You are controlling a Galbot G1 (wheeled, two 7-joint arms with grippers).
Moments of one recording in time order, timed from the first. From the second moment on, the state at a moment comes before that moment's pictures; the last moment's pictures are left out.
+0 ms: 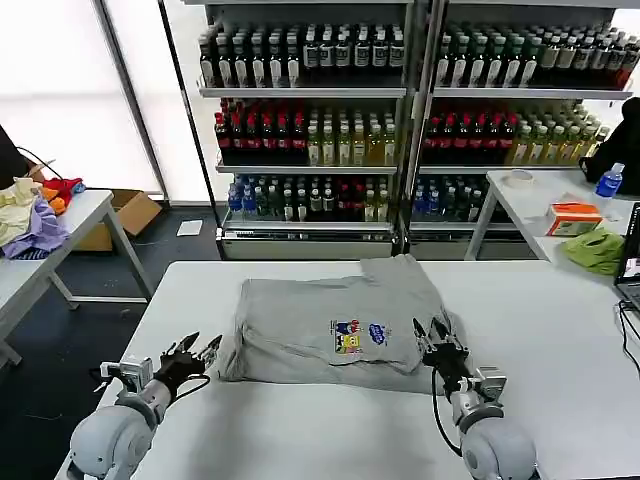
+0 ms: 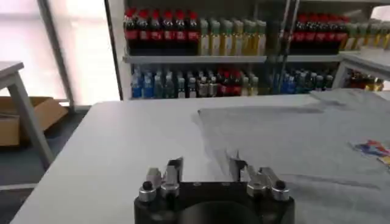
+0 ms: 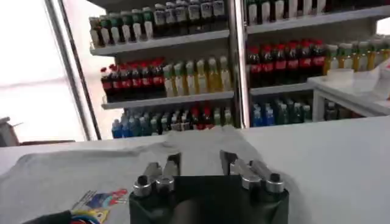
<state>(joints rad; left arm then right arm) 1.32 -1.08 -0.54 -1.96 -0.52 0.57 0.00 -1.37 1.19 0.47 2.02 0.46 -0.35 0.18</state>
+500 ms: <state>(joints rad) 1.38 -1.11 -0.50 -1.97 -0.49 0.57 0.00 -1.50 1.23 0.48 2.05 0.38 -0.41 0.24</state>
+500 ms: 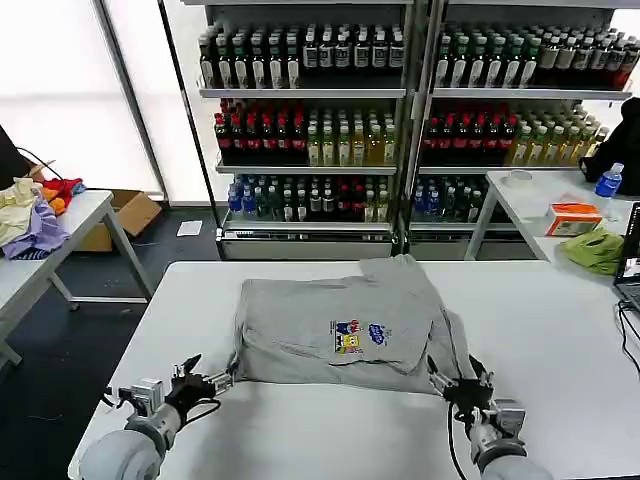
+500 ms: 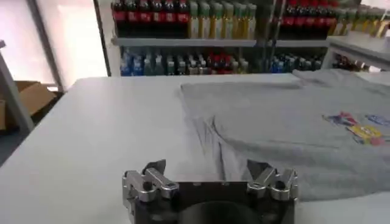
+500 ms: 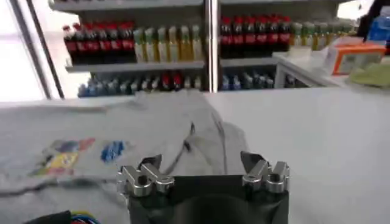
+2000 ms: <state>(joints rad) 1.45 -1.15 -0.47 -2.01 -0.45 0.51 -0.01 -1.58 1.20 0.51 2.09 0.46 -0.44 0.24</state>
